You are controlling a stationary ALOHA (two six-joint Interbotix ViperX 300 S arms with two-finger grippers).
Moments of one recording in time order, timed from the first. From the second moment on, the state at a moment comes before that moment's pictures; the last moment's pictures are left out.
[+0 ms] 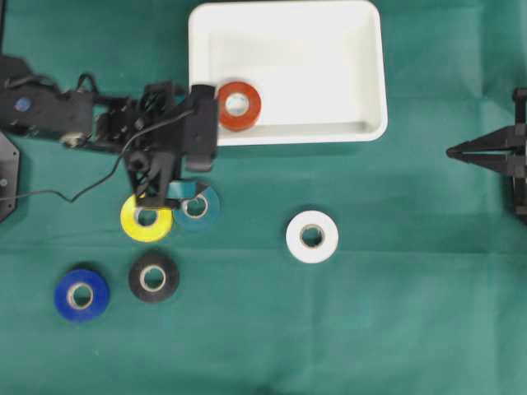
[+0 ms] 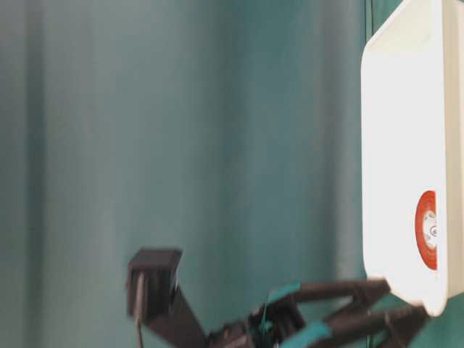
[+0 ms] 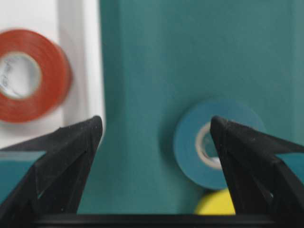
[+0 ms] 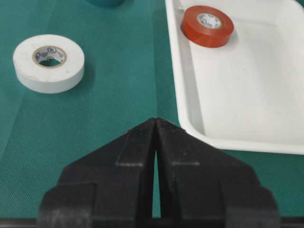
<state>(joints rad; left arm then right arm) 0.04 -0.15 0.70 -0.02 0.38 0.12 -0.07 -1.18 1.47 -0.04 0.01 0.00</state>
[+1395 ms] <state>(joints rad) -0.02 -0.62 1.08 -0.02 0.33 0.12 -0.07 -1.18 1.48 -0.04 0.01 0.00</state>
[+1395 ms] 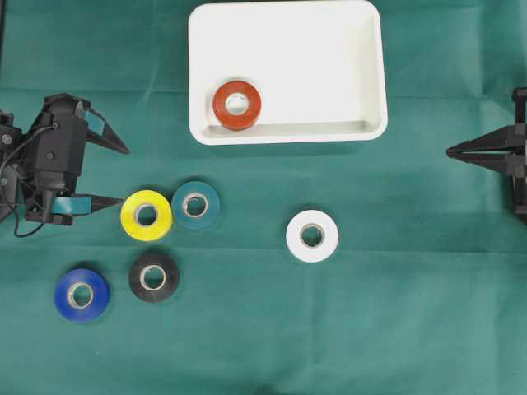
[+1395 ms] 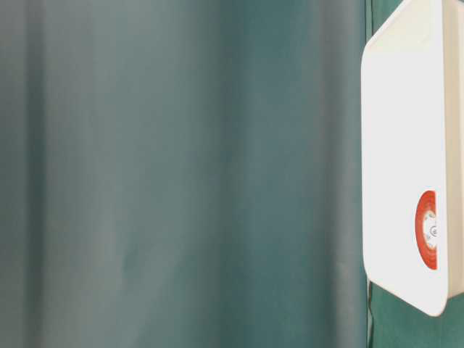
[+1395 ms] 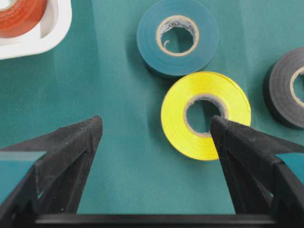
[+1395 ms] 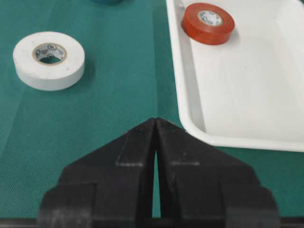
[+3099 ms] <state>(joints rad) -0.31 -0.06 0.87 -0.02 0.21 0.12 -0.07 -1.18 1.48 -0.04 0.00 0.00</state>
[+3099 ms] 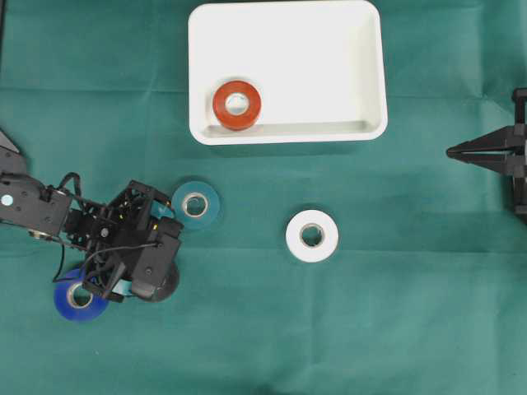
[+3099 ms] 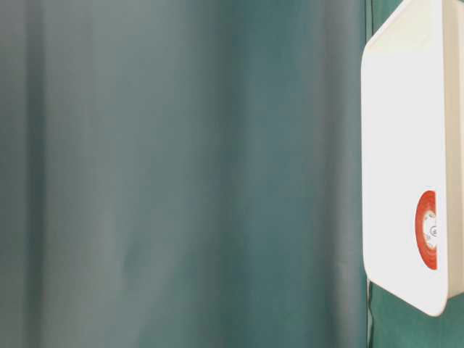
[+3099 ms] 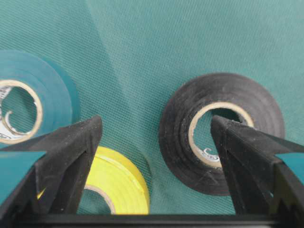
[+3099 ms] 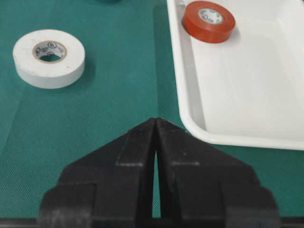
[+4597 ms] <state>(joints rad) -0.33 -0.17 0.78 -0.02 0.38 0.12 -0.07 -1.18 1.48 -0.04 0.01 0.00</state>
